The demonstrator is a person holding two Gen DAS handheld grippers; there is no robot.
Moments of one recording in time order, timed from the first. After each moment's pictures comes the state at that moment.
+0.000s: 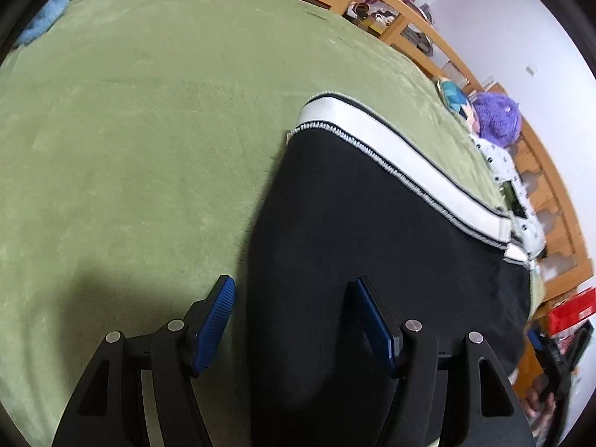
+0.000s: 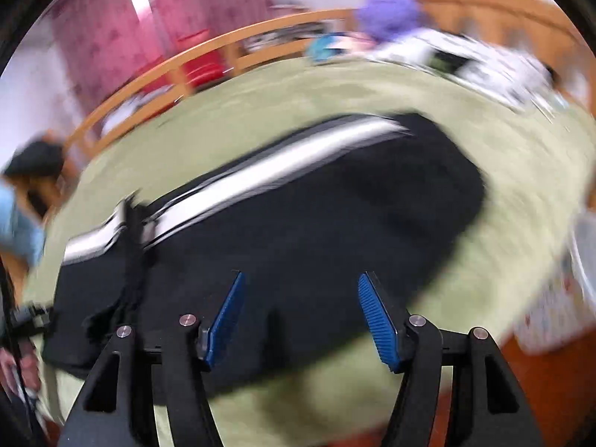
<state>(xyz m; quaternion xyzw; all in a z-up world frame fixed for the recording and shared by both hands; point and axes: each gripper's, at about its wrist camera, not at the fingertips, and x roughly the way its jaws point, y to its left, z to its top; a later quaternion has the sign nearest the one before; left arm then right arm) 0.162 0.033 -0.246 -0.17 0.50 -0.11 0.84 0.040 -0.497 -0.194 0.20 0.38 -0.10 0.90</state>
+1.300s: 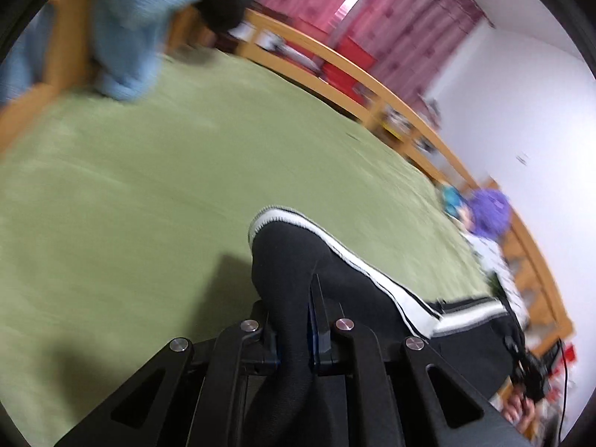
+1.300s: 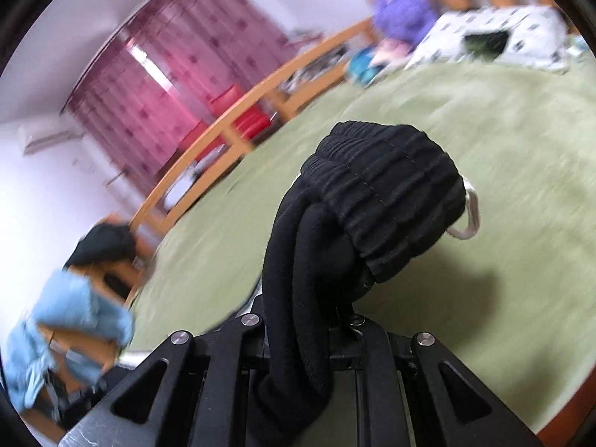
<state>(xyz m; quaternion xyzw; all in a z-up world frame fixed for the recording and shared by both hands) 0.112 0.220 -0.138 -0.24 0.36 -0.03 0.90 0.104 -0.407 -0.154 0.34 0.29 0.02 0.89</state>
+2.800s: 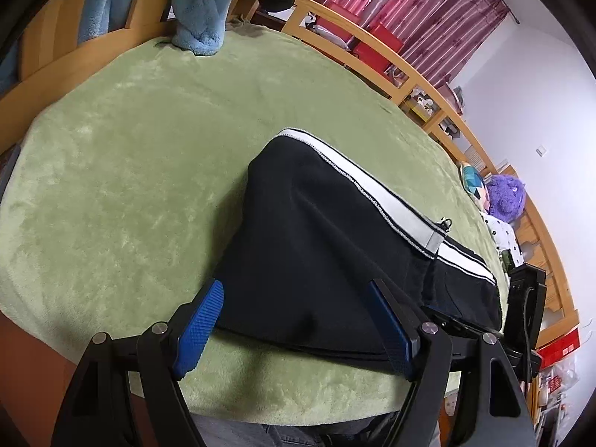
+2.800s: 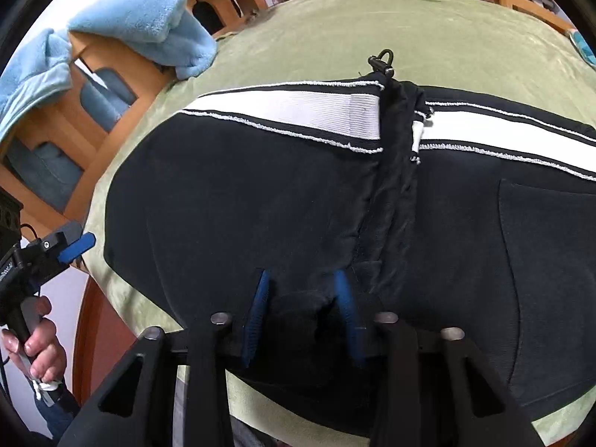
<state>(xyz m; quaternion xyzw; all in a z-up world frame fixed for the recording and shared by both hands) -0.015 0.258 -0.184 -0.26 0.41 -0.02 0.87 0.081 -0.054 -0.203 0.06 0.52 0.26 0.81</state>
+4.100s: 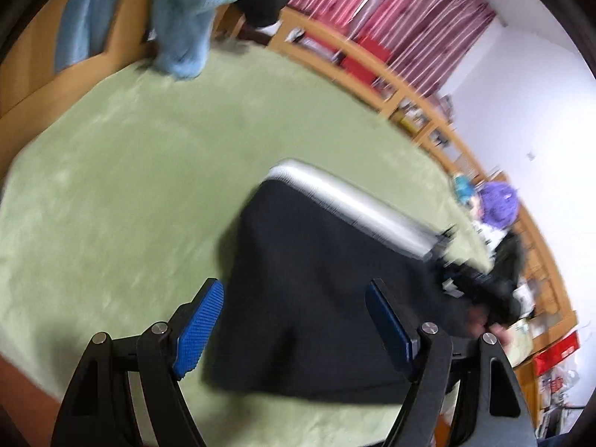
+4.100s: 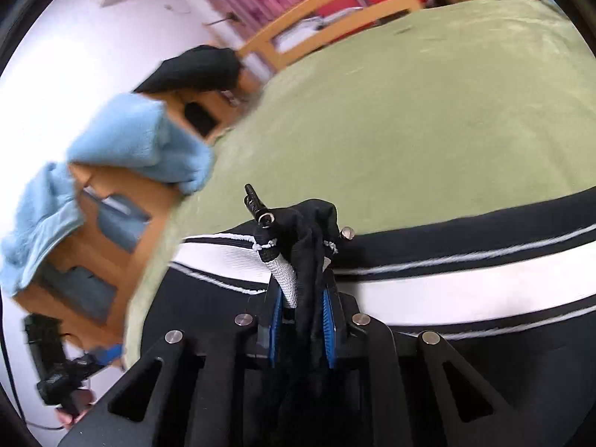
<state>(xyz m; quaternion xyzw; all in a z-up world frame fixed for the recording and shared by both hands) 0.029 0.252 -0.164 -0.26 0.37 -0.05 0.89 0.202 -0.132 -0.200 0.21 0.44 0.27 0.83</state>
